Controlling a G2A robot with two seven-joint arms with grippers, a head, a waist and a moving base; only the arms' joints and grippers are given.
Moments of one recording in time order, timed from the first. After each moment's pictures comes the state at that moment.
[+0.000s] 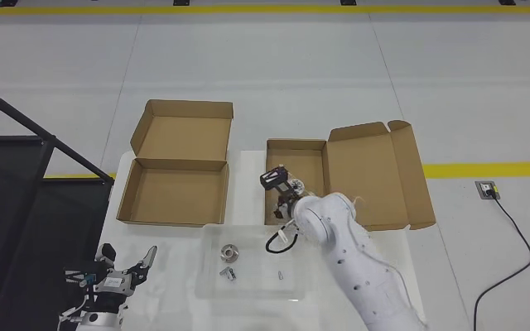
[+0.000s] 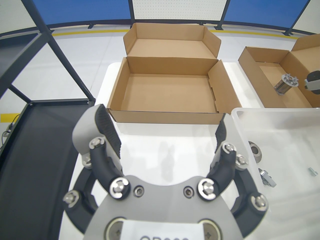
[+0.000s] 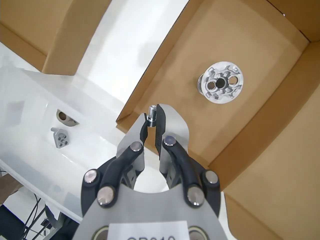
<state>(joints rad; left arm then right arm) 1.75 -1.20 -1.75 -1.85 1.19 -0.09 0.18 -0.63 -1.58 1.07 -1.20 -1.28 -0.10 1.06</state>
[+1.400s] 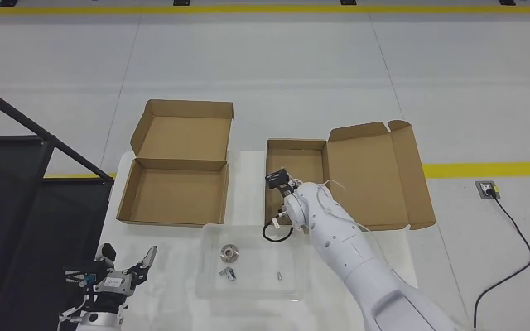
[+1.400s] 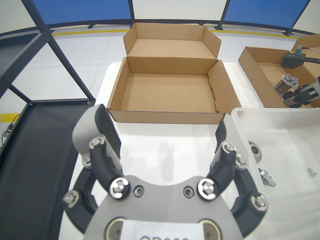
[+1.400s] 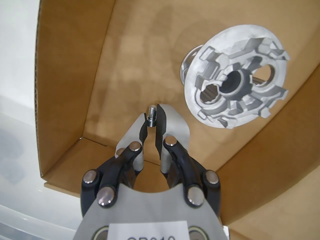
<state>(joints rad) 1.75 -1.20 -1.75 -1.85 1.19 -0.09 0.18 -0.32 -1.71 0.89 -0.47 -1.17 0.04 0.87</state>
